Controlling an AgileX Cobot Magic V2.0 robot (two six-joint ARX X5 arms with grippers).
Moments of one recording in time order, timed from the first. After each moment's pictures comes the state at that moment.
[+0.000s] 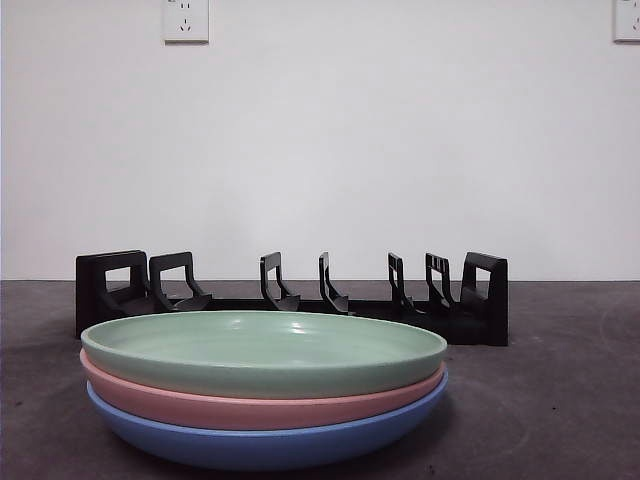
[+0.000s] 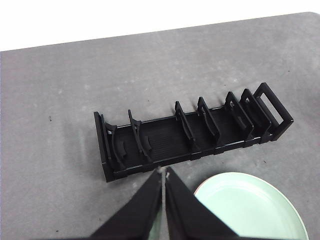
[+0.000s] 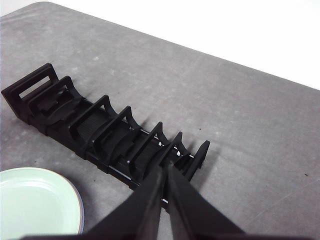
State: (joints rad) left arm -0.47 0.88 1.32 -0.93 -0.08 -0.12; right arm 0.32 0.89 1.04 -0.56 -0.16 -0.07
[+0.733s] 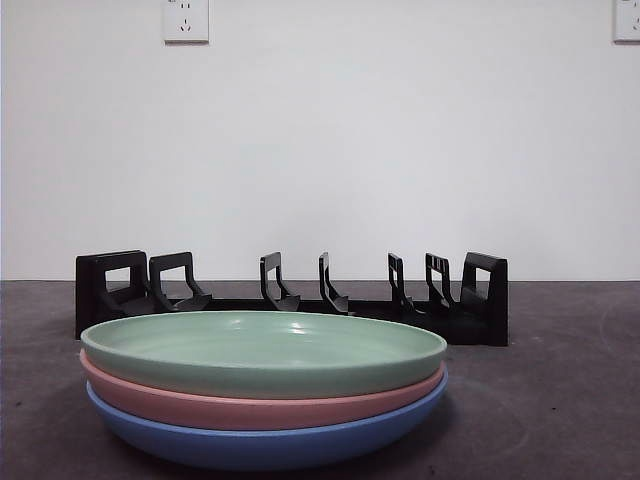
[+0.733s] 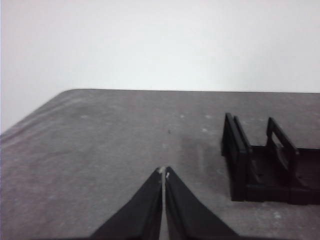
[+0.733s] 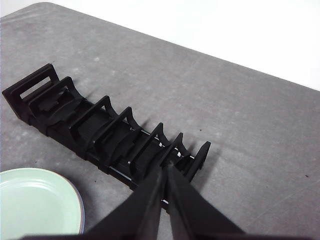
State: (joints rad) left arm 0.00 0.02 0.03 -0.03 -0.08 0.00; right arm 0.32 0.89 1.04 -0.56 -0.16 -0.07
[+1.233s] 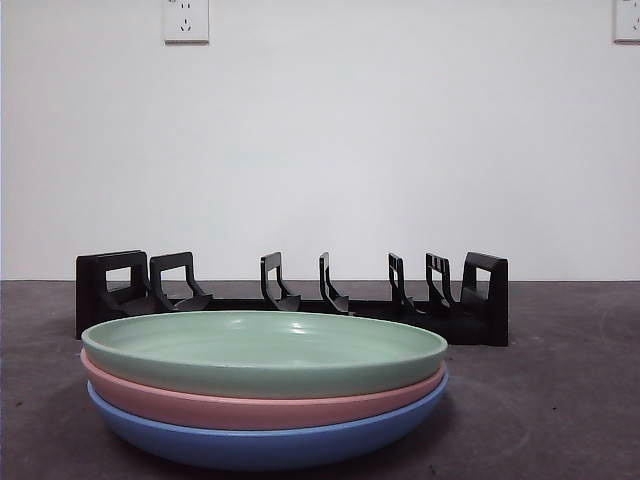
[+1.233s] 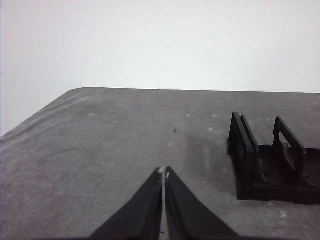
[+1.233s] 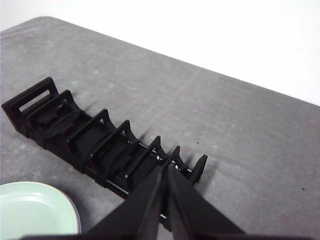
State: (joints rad) left arm 0.02 0.01 0.03 -0.04 -0.08 0.00; right arm 0.32 0.89 1.04 -0.51 -0.16 -0.07
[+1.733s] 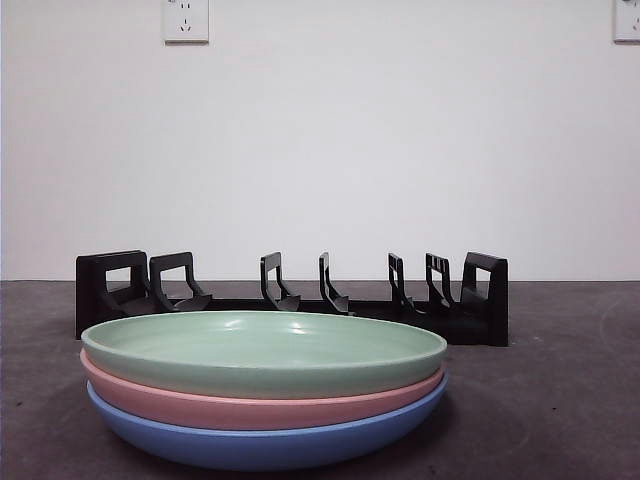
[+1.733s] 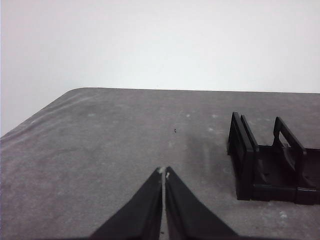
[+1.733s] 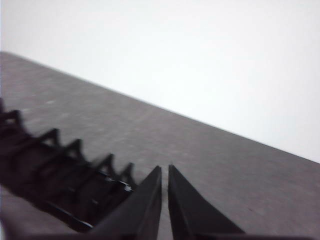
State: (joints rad) left arm 0.02 0.01 0.03 -0.04 -0.08 0.00; right arm 0.22 0.50 0.50 -0.05 -0.09 -0.17
